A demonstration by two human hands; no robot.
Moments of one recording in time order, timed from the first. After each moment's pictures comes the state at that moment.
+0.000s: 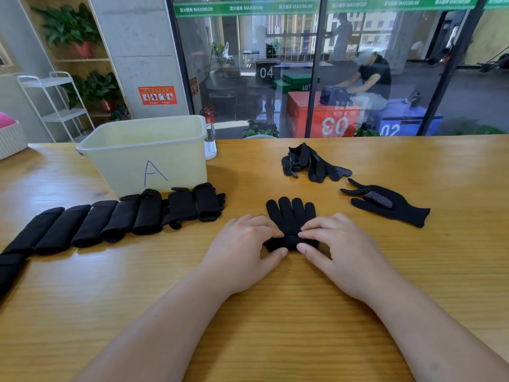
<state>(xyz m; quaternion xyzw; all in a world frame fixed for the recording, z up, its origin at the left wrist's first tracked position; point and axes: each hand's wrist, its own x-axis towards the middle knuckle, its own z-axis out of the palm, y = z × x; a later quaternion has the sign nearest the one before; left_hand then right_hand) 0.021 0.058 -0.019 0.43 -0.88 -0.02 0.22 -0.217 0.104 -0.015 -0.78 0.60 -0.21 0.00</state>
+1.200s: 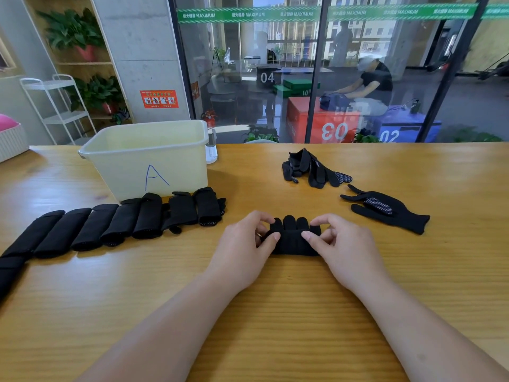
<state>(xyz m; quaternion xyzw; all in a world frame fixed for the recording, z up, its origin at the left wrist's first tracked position) 0.013 0.053 -0.023 0.51 -0.75 -0.22 0.35 -0.213 0.087 -0.020 -0.63 0.67 -0.37 0.12</state>
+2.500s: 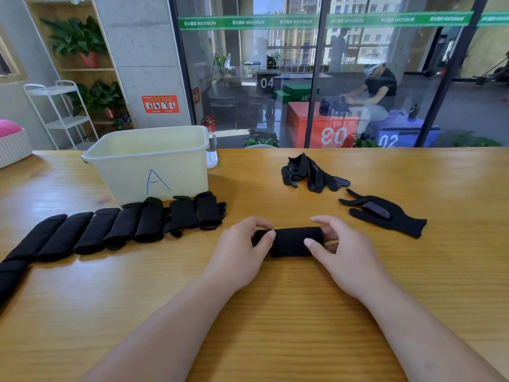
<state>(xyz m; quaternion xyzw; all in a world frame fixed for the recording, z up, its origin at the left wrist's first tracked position) 0.014 0.052 -0.019 0.54 -0.72 -0.27 0.34 -0.214 0.098 -0.011 -0.63 0.65 -0.38 0.17</state>
